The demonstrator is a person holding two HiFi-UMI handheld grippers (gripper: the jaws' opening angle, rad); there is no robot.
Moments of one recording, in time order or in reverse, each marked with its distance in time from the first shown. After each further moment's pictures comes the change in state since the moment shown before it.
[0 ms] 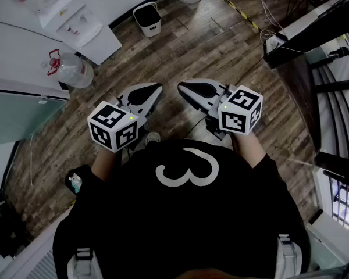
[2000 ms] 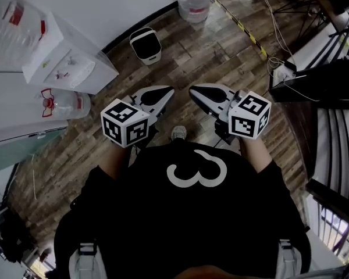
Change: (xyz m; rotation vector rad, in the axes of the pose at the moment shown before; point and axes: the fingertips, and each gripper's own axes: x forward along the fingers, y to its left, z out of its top) left arm 0.229 0.229 0.131 -0.158 0.043 -0.075; right arm 0.092 -0.304 0.142 0.083 0.062 -0.023
